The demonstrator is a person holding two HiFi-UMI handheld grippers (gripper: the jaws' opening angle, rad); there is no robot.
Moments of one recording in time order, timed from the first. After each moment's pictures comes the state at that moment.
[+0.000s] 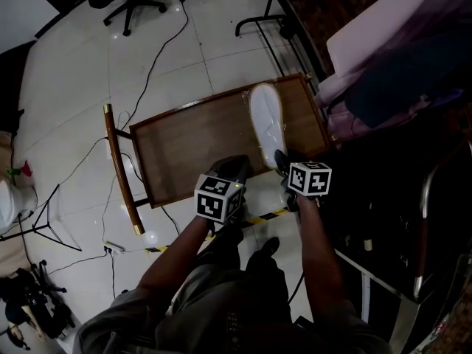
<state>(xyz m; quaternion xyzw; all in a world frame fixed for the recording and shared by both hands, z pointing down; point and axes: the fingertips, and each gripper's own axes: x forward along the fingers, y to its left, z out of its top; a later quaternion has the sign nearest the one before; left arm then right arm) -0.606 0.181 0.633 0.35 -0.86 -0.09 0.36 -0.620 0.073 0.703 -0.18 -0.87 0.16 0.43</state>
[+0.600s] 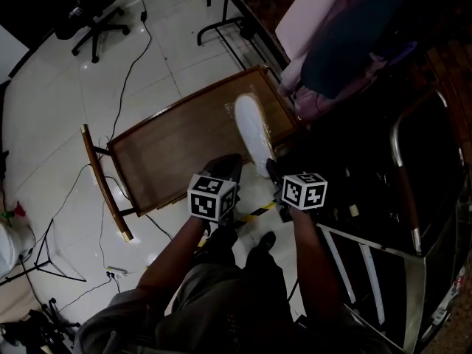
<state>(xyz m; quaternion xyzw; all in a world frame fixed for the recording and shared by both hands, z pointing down) -0.569 0.126 0.599 0.42 -0.84 -0.09 0.34 -0.541 0.038 0.646 -0.12 -0.90 0.19 0.37</state>
